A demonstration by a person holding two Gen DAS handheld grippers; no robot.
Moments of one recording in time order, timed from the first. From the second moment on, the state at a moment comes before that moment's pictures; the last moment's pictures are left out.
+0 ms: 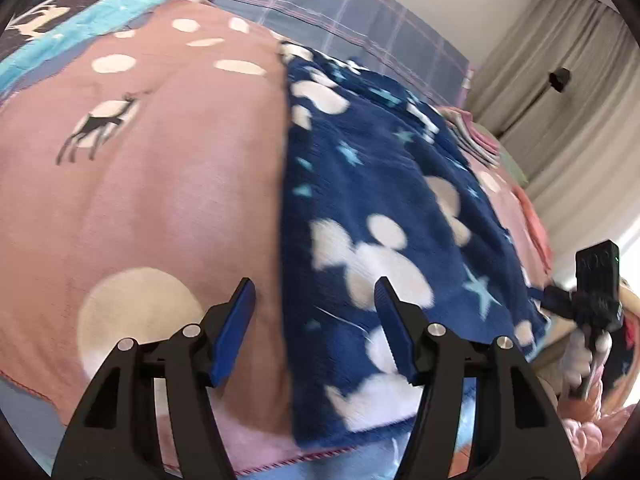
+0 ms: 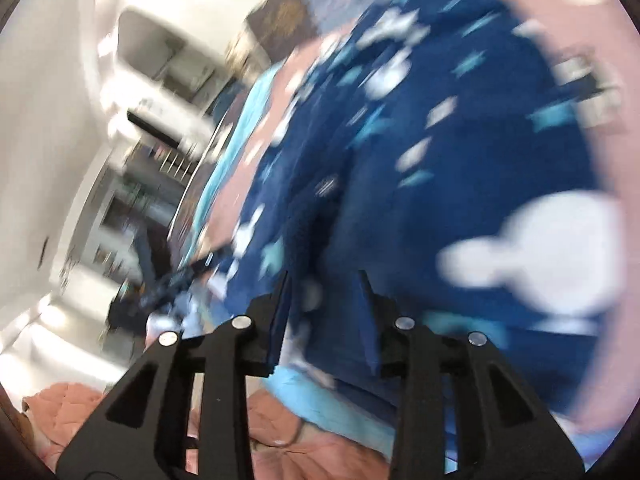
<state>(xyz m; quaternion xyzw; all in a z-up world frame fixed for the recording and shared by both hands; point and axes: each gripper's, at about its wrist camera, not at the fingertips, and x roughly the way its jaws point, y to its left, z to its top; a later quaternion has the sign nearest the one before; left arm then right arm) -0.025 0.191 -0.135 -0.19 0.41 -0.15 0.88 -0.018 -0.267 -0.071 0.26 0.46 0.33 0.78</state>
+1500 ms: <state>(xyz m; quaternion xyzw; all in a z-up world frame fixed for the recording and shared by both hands) -0.115 0.169 0.019 -0.23 0.16 -0.29 0.92 -0.110 -0.356 0.012 0.35 0.18 0.32 0.86</state>
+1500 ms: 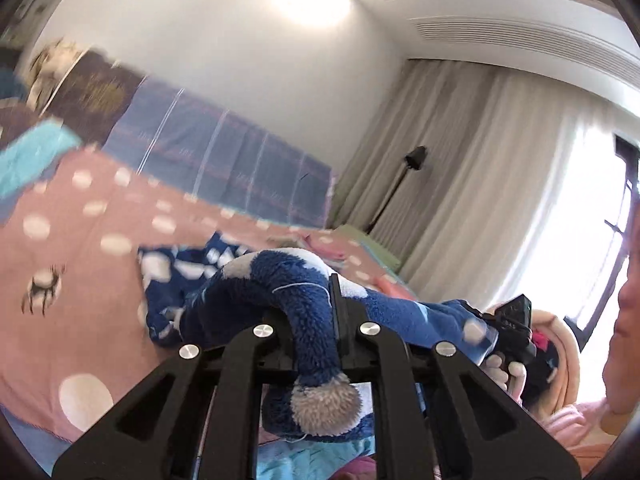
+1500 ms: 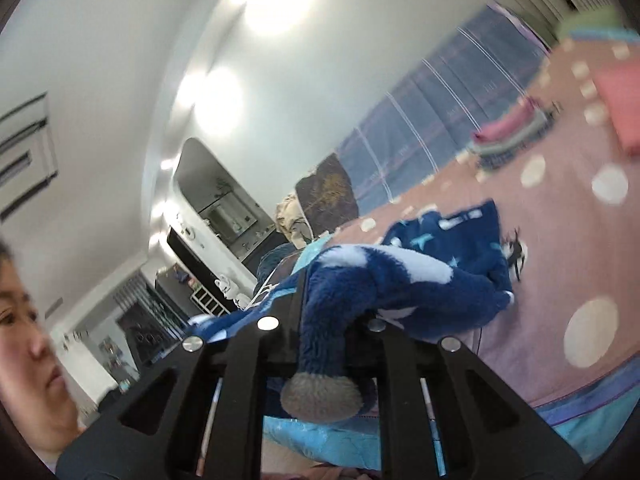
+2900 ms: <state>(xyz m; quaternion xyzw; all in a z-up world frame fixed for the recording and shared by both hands) 0.231 0.162 -0.099 -0.22 0.35 -0.17 0.89 0.227 -0.318 -0.114 0.30 0.36 0.17 0.87</state>
